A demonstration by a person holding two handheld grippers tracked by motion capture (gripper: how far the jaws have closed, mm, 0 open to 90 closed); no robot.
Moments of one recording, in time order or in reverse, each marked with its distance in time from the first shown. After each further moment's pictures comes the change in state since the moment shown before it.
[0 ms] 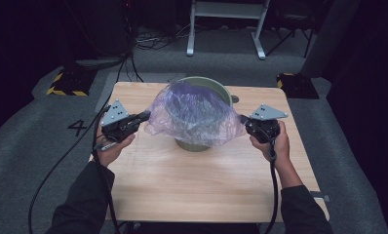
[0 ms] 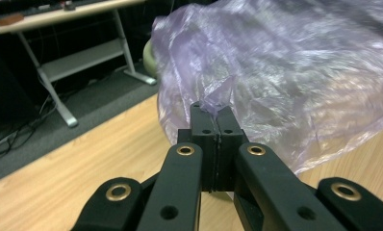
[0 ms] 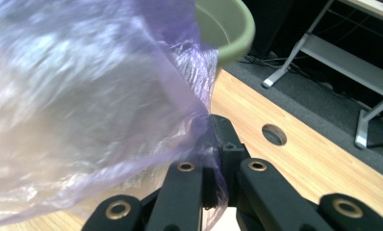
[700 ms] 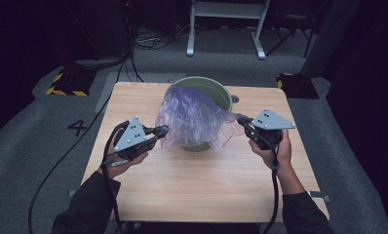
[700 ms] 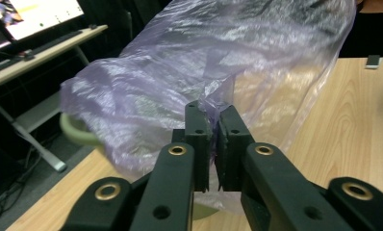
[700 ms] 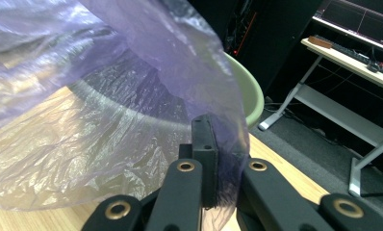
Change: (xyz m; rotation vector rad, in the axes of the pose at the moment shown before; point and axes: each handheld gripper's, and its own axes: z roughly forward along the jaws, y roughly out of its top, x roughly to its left) left arm -0.066 0.025 -0.016 -0.045 -0.101 0.245; right arm 0.028 0.022 -0.036 -0.166 -0.002 -0.074
